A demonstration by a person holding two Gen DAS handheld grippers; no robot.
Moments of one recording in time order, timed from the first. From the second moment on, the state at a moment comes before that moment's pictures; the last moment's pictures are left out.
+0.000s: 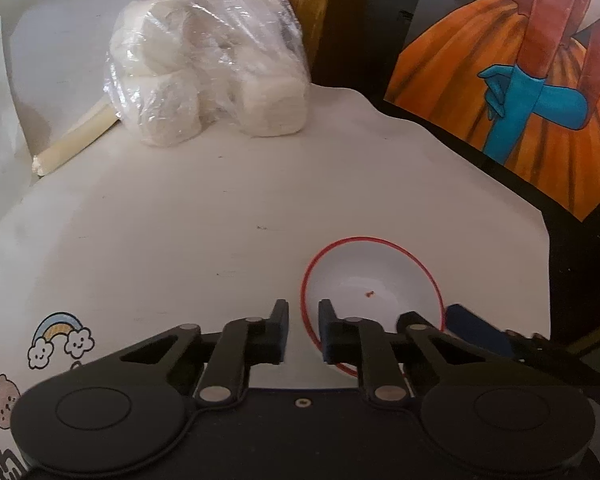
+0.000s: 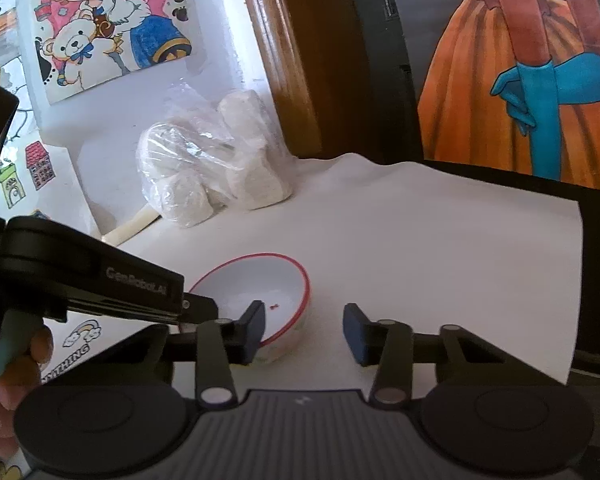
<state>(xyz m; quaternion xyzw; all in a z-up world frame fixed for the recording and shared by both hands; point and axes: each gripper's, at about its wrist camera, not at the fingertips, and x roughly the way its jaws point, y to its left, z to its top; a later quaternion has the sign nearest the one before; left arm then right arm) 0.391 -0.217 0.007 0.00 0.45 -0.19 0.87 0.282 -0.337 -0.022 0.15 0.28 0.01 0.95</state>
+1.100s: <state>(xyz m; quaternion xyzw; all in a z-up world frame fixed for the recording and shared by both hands) 0.356 -0.194 0.038 -0.02 0.44 -0.20 0.88 0.254 -0.333 0.001 0.18 0.27 0.04 0.95</state>
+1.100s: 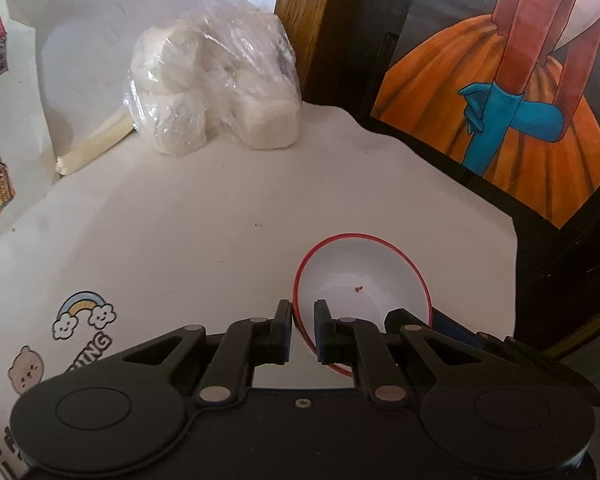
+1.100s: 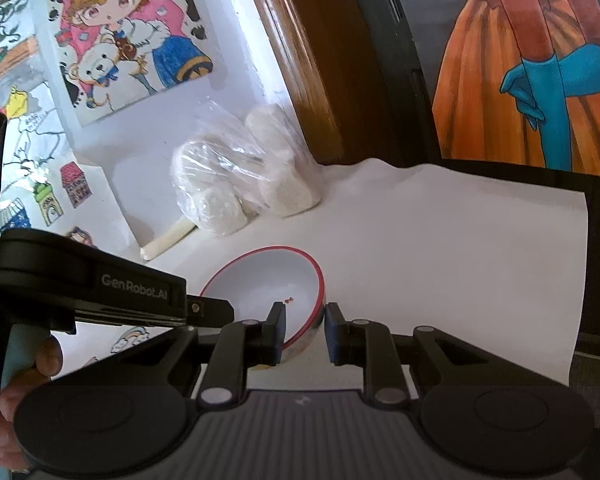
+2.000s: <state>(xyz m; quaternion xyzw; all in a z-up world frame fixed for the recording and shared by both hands) 0.262 -0.104 0.084 -0.06 0.39 -0.19 0.90 0.180 -0.264 0.059 0.14 0.24 0.08 0.96</state>
